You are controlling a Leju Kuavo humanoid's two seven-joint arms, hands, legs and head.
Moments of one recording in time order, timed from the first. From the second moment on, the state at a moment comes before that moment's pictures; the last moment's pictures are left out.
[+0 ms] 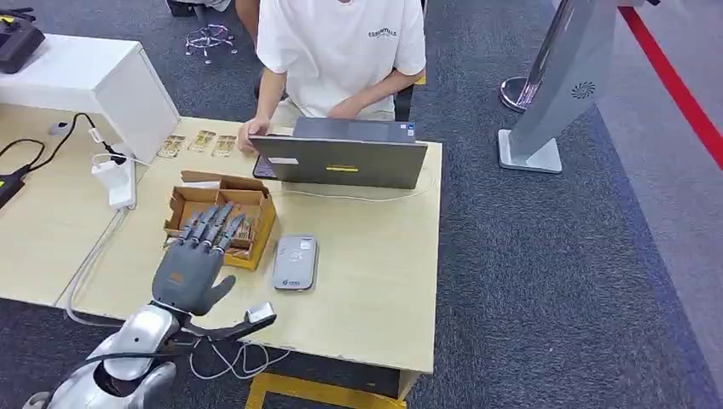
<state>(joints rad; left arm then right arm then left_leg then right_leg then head) -0.19 0.42 -0.35 -1.57 -1.33 0.28 0.13 -0.10 0.09 1.04 -0.13 -0.96 -0.35 -0.10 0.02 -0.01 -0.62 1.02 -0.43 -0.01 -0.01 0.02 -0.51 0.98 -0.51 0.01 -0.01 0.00</state>
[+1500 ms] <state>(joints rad) -0.29 0.25 -0.23 -1.16 -1.41 0.55 -0.05 -0.12 0.08 1.16 -0.13 -0.93 -0.36 -0.09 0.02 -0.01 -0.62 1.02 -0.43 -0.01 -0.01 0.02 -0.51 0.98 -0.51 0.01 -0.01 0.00</state>
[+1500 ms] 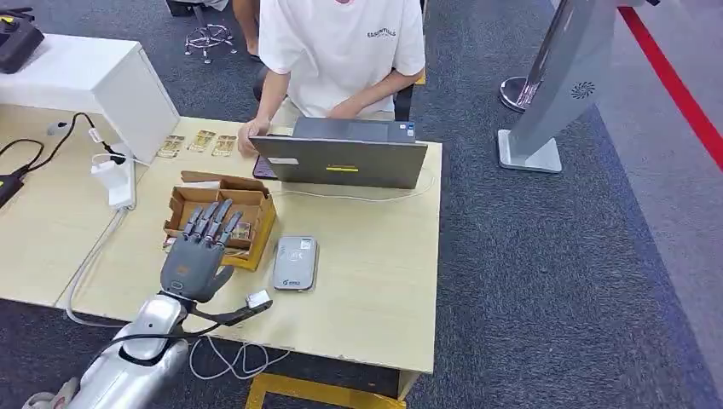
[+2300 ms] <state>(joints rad) -0.35 0.25 -0.22 -0.96 -1.36 0.56 0.02 -0.12 0.07 1.17 -0.13 -0.97 -0.36 -0.07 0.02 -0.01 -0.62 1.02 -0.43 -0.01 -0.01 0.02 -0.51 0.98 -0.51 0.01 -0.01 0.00</state>
